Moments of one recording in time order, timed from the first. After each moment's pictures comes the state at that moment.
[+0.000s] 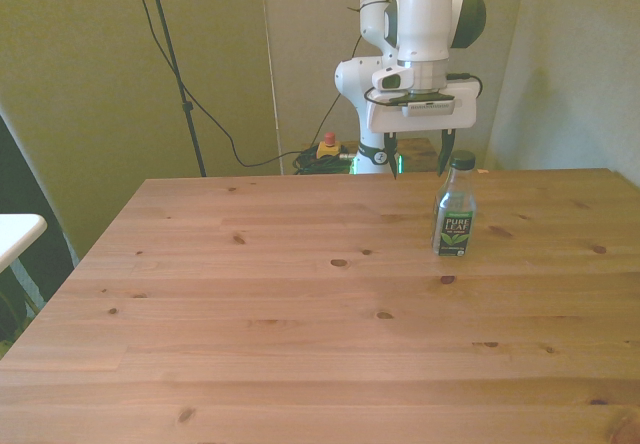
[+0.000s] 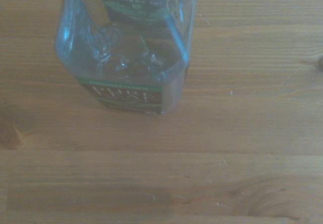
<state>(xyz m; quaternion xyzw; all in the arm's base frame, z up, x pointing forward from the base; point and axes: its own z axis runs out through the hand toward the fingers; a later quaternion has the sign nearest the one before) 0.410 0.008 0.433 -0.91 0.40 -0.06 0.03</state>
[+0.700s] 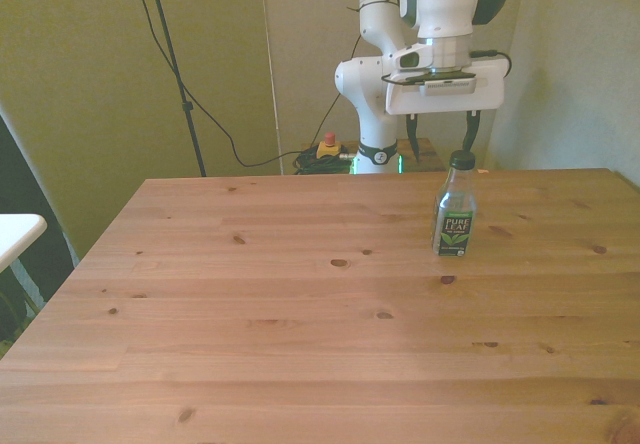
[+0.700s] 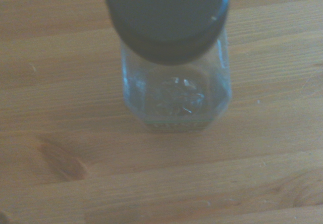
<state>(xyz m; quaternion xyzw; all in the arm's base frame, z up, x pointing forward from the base) 0.427 0.053 0.481 -0.88 0.48 -0.05 0.05</state>
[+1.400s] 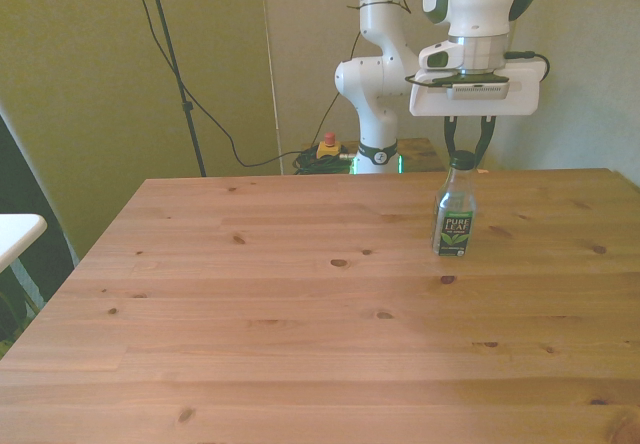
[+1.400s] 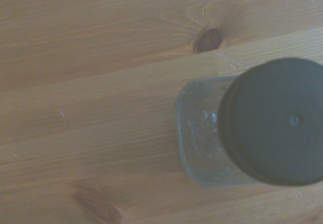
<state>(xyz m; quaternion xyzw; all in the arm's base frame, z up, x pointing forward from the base) 0.475 0.075 0.482 -0.86 0.50 -0.03 0.03</state>
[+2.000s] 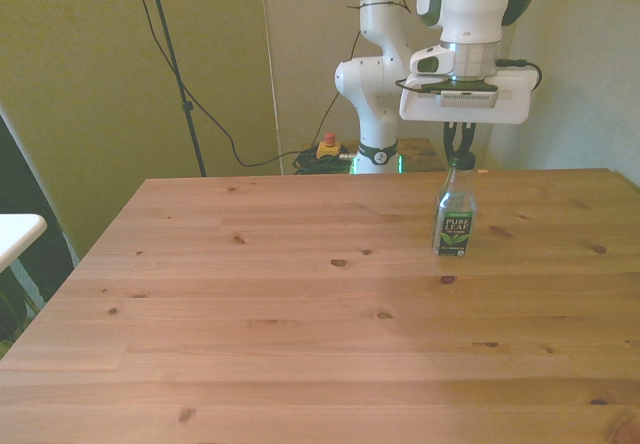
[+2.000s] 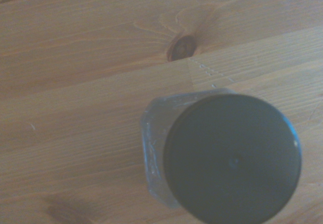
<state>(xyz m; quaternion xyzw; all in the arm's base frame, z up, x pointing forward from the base) 0.484 0.052 0.480 -0.85 0.52 -0.02 0.02</state>
